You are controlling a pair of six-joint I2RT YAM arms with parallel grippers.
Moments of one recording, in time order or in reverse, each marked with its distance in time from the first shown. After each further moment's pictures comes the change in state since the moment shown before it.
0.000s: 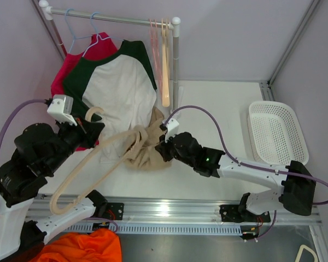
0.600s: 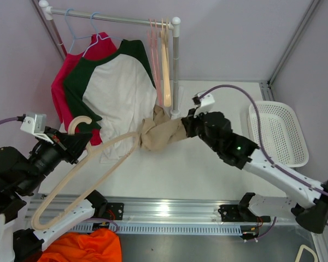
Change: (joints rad) left arm -0.002 -0.151 0.019 -0.032 0.108 0.010; right arm -0.215 -0.191 0.145 -0.223 0.109 -0.047
